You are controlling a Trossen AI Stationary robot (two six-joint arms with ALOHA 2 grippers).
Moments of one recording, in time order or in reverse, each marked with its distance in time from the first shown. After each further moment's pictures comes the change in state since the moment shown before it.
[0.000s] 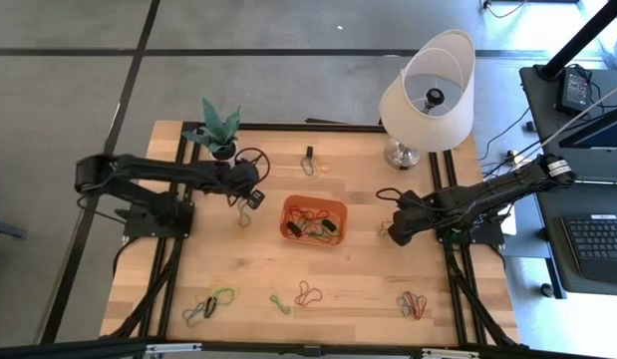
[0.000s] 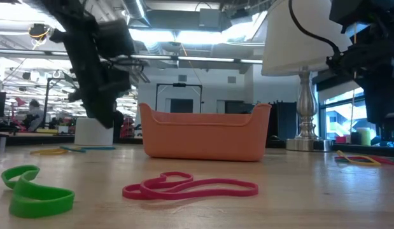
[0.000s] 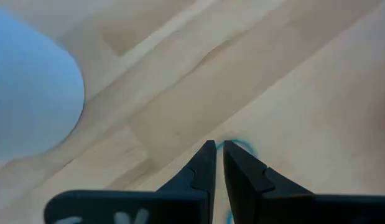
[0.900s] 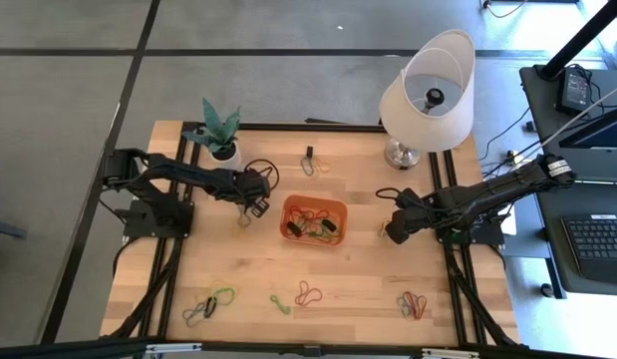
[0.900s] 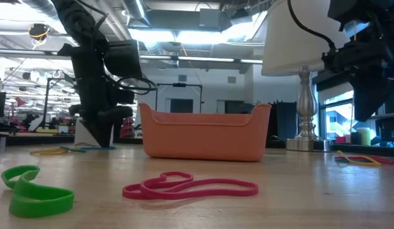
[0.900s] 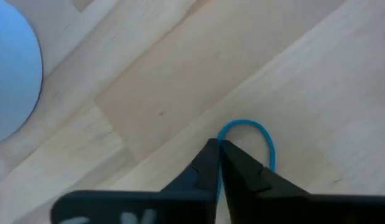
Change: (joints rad) left arm -0.080 0.263 0.007 0.021 -0.012 -0.081; right arm 0.000 0.000 0.000 0.040 0.086 -0.022
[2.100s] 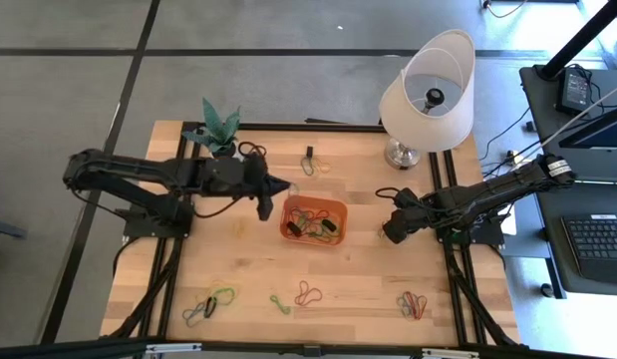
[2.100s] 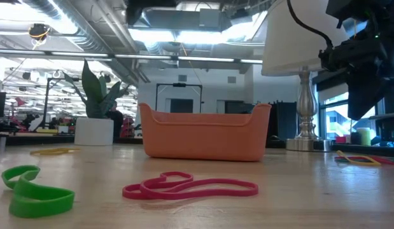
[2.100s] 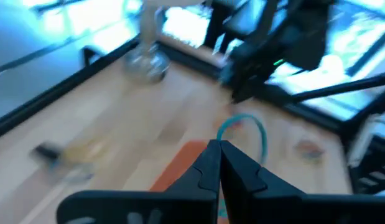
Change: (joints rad) left arm -0.233 -0.395 0.369 0.261 0.035 0.293; right arm 0.000 0.000 0.000 0.048 0.019 -0.003
